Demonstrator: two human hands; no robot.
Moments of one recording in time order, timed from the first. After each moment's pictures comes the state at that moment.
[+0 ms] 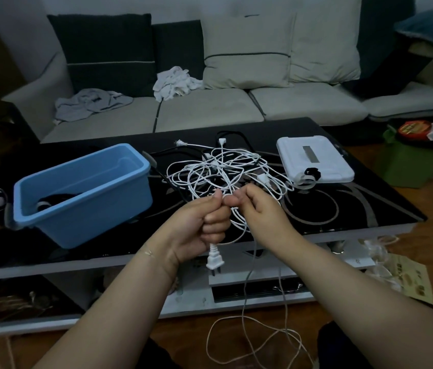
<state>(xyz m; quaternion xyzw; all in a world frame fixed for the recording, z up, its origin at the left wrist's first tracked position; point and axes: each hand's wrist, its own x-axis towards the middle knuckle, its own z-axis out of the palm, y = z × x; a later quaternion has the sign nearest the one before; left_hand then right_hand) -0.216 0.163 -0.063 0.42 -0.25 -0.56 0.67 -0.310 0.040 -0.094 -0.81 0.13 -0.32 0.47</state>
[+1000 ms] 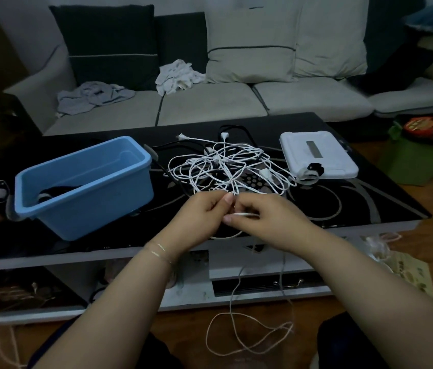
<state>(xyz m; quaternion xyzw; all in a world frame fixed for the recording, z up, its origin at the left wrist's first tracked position) -0.216 0.162 -0.072 0.72 -0.50 -0.16 0.46 -0.335 0.038 -0.068 -0.93 0.11 -0.15 0.32</state>
